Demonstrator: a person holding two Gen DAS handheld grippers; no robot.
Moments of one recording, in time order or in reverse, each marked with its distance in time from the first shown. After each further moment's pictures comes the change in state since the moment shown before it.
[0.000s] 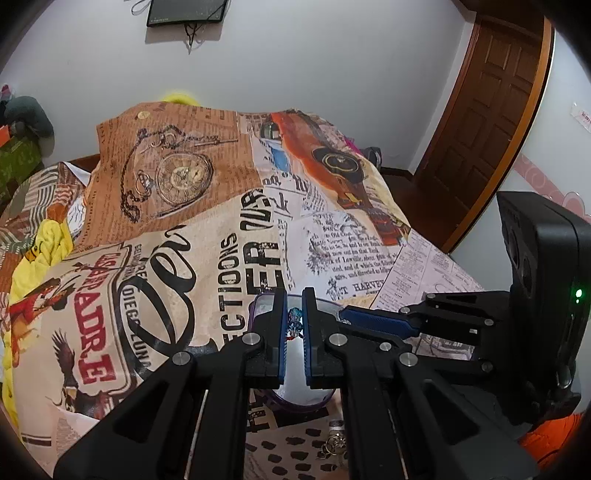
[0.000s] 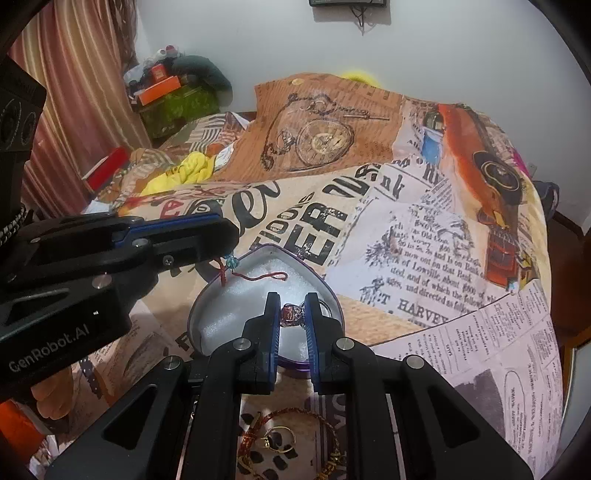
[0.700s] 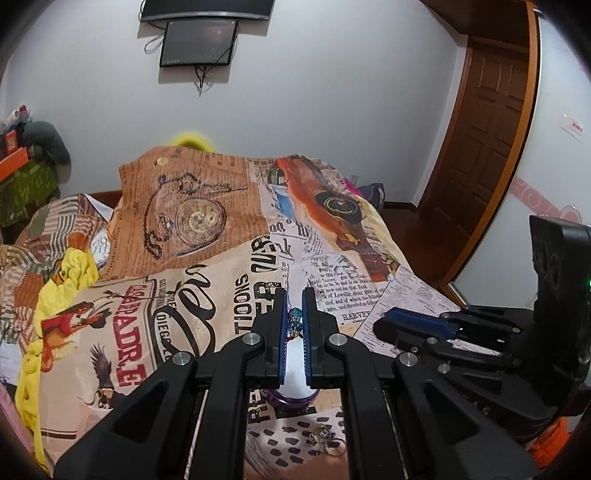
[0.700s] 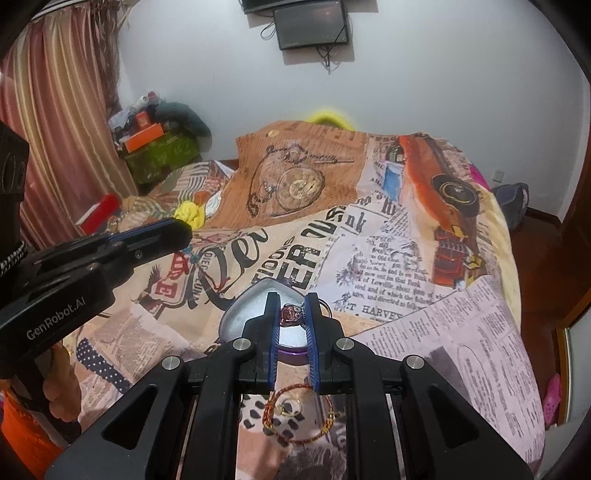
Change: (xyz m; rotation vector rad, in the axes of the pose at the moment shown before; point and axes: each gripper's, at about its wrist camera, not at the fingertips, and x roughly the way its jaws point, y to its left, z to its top) left arm -0.062 -0.011 0.009 0.007 -0.152 0.038; right arm -0.062 0.009 -0.001 0.077 -0.151 -0.076
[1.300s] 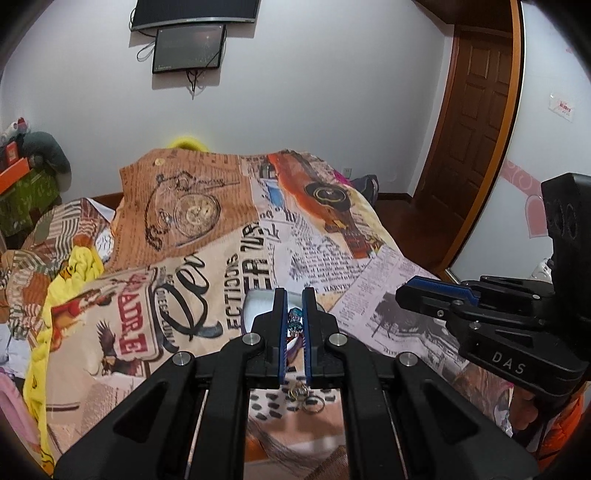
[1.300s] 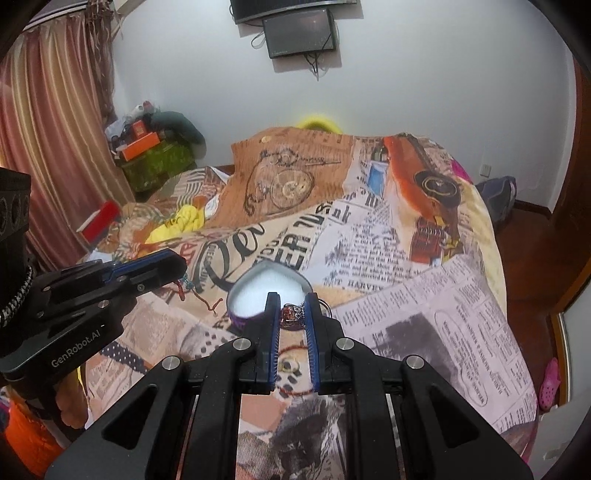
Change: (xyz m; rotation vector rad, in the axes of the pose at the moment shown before) left arm -0.041 -0.031 -0.026 0.057 -0.008 0.010; right arm -0.050 0.001 -0.015 0.051 -0.043 -0.029
